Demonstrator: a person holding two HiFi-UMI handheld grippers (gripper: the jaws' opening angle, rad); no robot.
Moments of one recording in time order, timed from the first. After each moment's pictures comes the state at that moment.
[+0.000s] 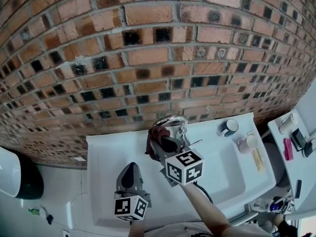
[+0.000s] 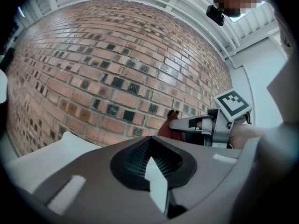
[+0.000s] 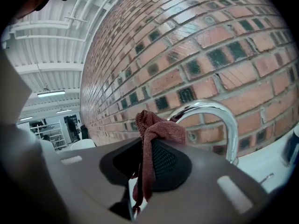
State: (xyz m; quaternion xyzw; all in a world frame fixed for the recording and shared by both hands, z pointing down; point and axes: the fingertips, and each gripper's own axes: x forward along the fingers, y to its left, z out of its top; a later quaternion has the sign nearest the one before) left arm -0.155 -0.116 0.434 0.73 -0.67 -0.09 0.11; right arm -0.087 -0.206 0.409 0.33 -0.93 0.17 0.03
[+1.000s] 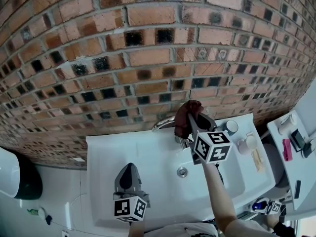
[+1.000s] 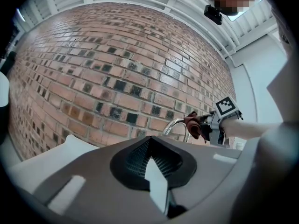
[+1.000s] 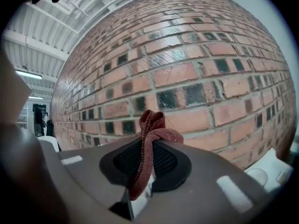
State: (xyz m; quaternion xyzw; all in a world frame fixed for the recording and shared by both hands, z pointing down) left arm -0.166 -0.114 0.433 0.72 -0.68 -0.09 0.11; right arm 0.041 -0.293 0.367 0.50 -0.86 0.09 0.02
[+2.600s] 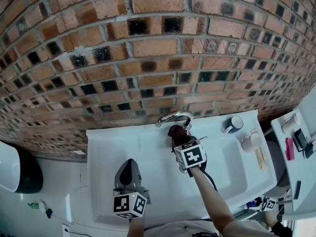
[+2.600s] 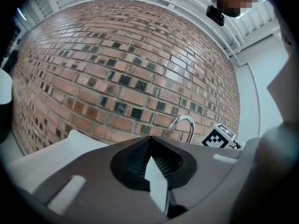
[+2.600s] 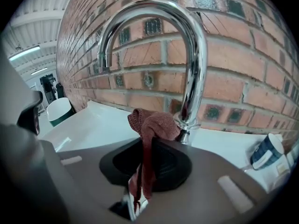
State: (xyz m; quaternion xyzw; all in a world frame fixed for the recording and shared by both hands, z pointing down) left arm -0.175 -0.120 0.449 0.71 -0.69 -0.09 0.13; right arm -0.013 -0.257 0.562 0.41 -0.84 0.18 0.30
